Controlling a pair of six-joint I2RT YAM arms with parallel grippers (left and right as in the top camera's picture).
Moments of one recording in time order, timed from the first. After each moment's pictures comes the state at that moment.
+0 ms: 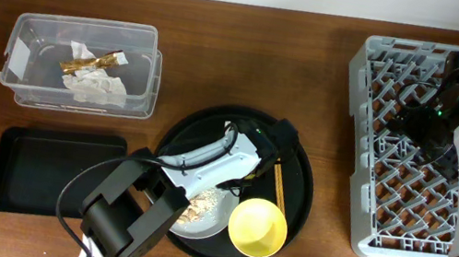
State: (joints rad) left arm -0.81 2.07 1.45 -0.95 -0.15 -1.02; right arm -0.18 1.69 1.63 -1.34 0.14 0.52
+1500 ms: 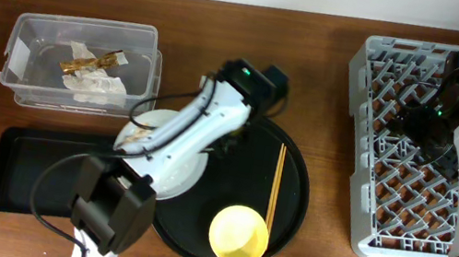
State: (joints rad) left arm -0.67 2.07 1.88 -1.54 -0.25 -0.98; right arm -0.18 1.69 1.63 -1.34 0.14 0.52
